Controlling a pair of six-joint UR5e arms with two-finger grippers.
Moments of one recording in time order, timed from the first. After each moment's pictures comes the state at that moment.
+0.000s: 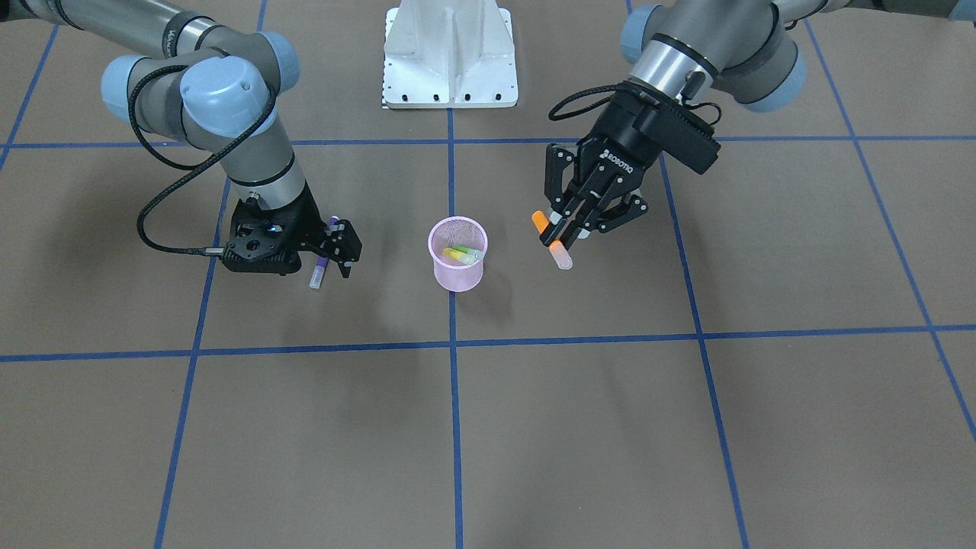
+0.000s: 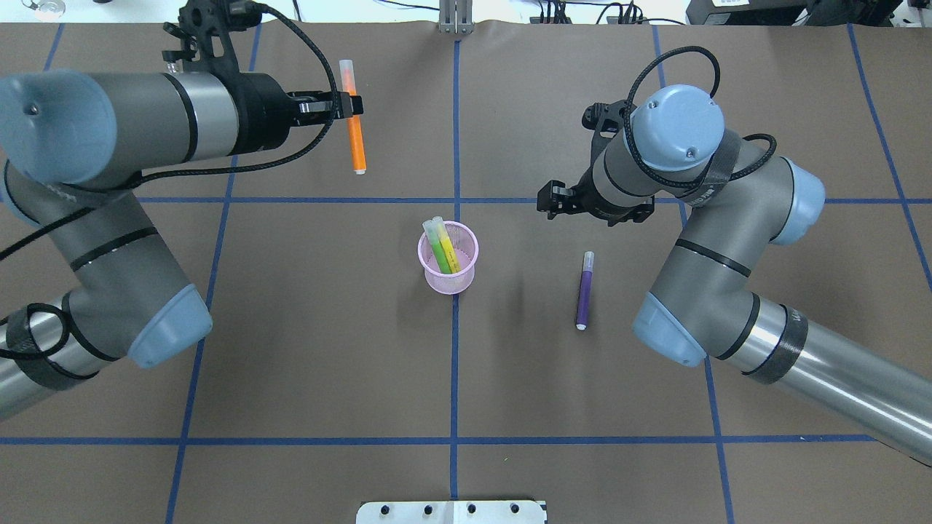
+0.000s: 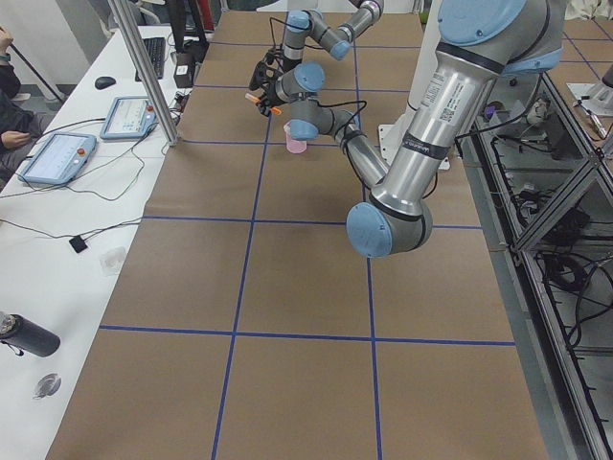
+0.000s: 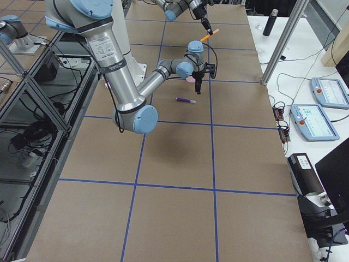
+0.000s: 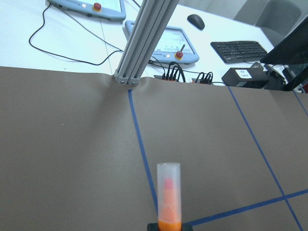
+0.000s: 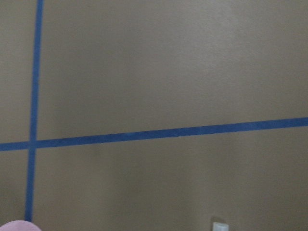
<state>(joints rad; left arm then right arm) -0.69 -2.06 -1.80 -2.42 -1.62 -1.19 0.69 -1.07 1.70 -1.44 1.91 1.21</state>
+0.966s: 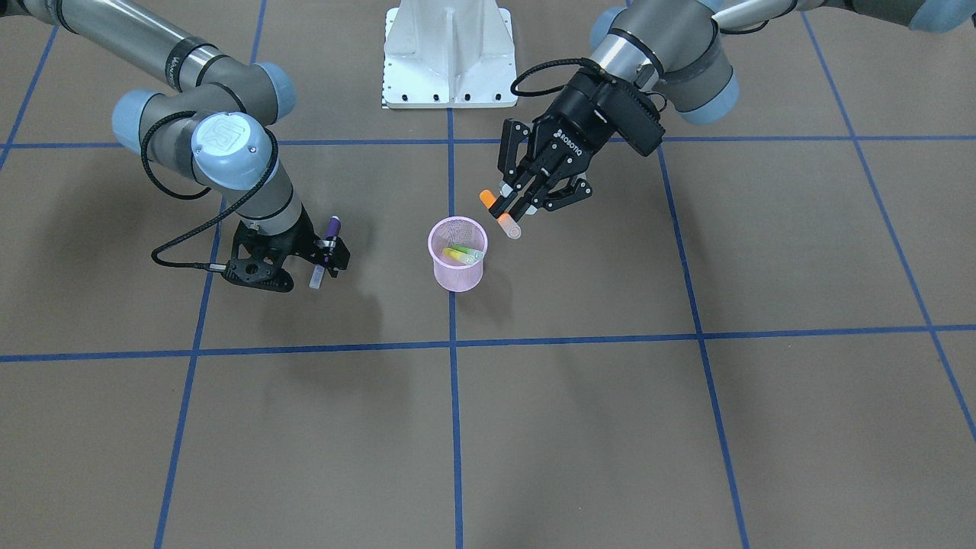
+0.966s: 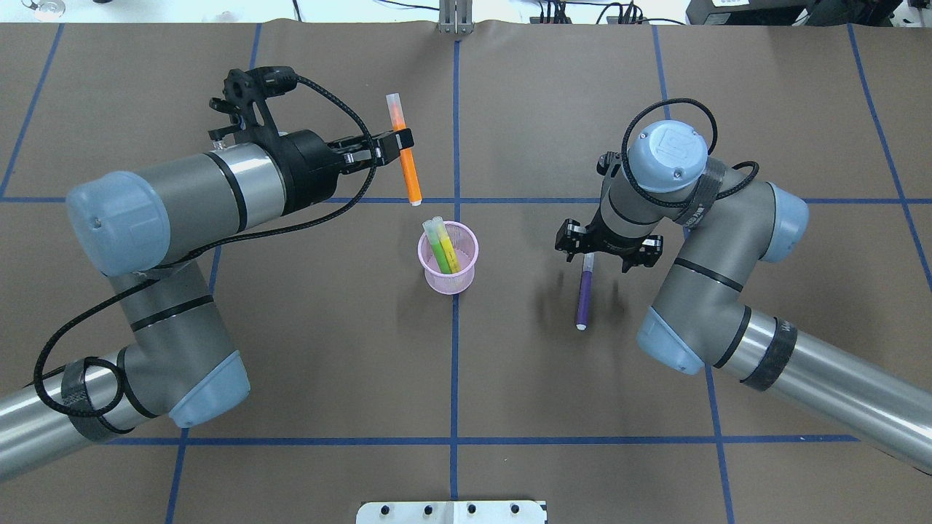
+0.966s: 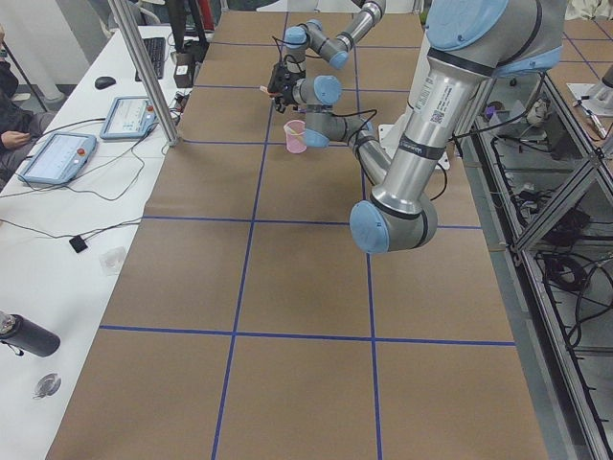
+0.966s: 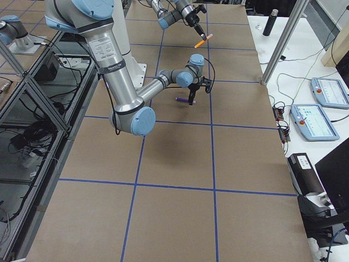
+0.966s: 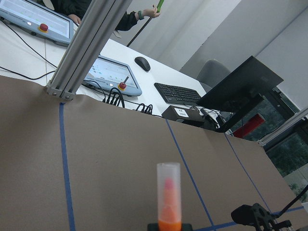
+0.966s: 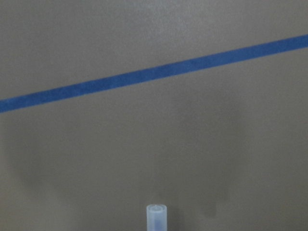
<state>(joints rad) -0.59 -2.06 -1.77 -2.58 -1.50 -1.24 0.65 -1.09 1.61 -1.44 2.02 1.28</state>
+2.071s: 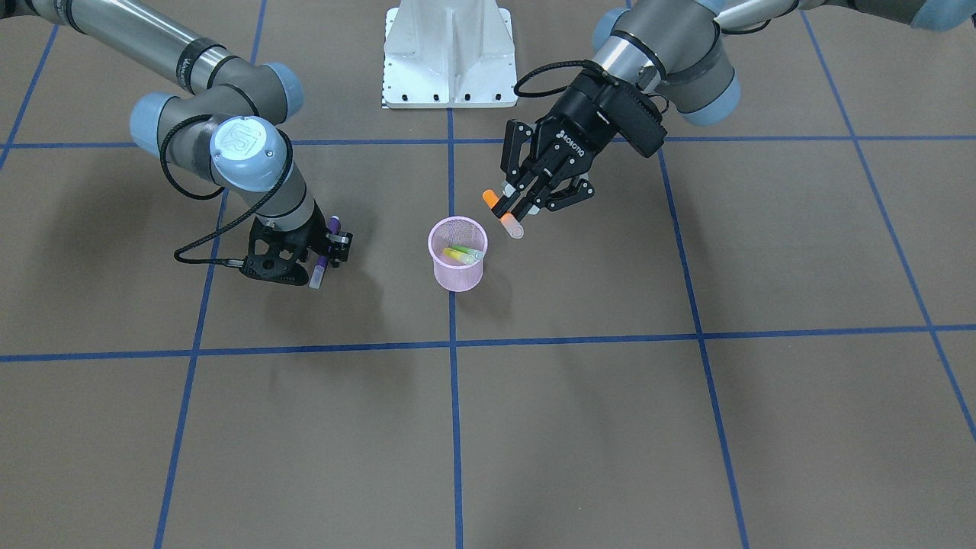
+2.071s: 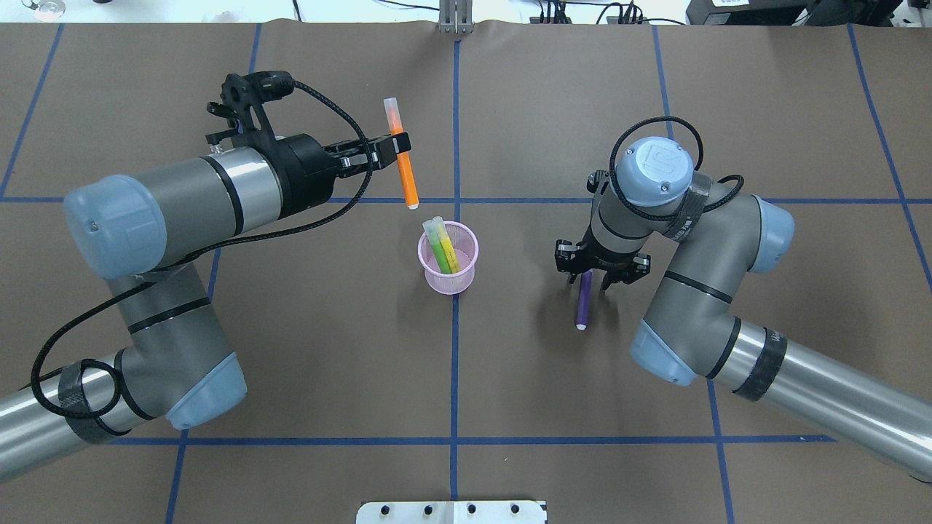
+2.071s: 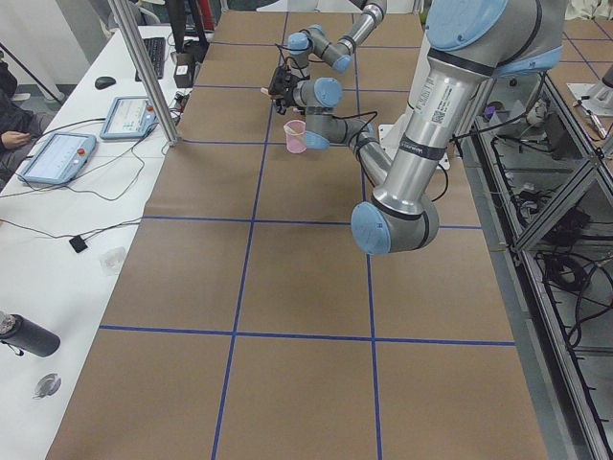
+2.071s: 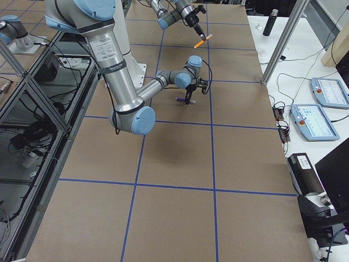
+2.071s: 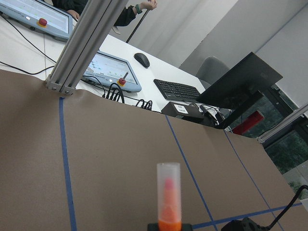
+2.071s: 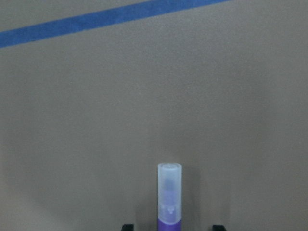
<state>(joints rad) -0.59 -2.05 -1.77 -2.59 -1.51 -1.24 0.63 -1.08 1.59 -1.44 2.05 1.29</state>
